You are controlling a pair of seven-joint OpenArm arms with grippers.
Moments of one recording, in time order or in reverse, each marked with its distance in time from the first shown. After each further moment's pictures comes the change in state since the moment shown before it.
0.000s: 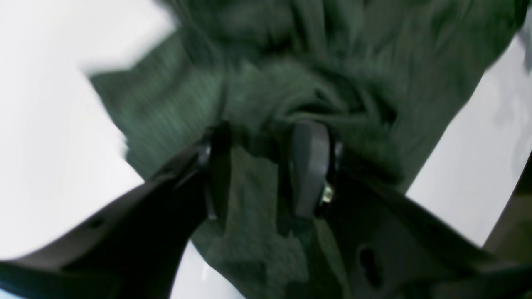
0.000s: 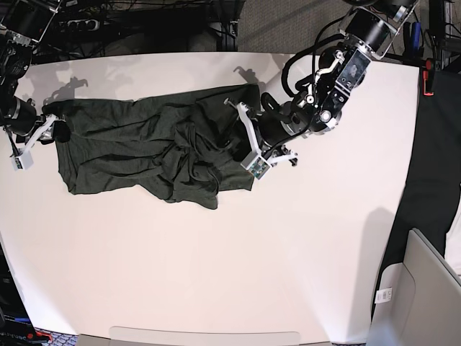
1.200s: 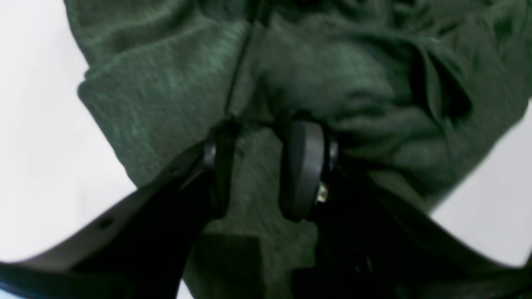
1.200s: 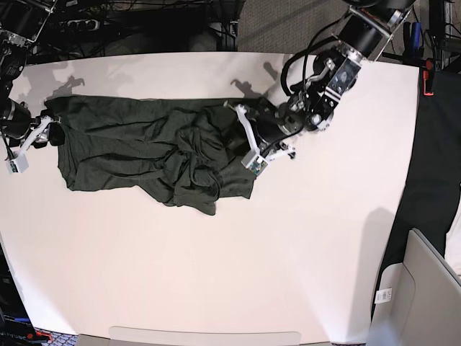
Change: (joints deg) left arm -0.5 1.5 2.0 -10.1 0.2 0.3 -3.3; right arm -0.2 1.7 0.0 1.7 0.0 -0.1 0.2
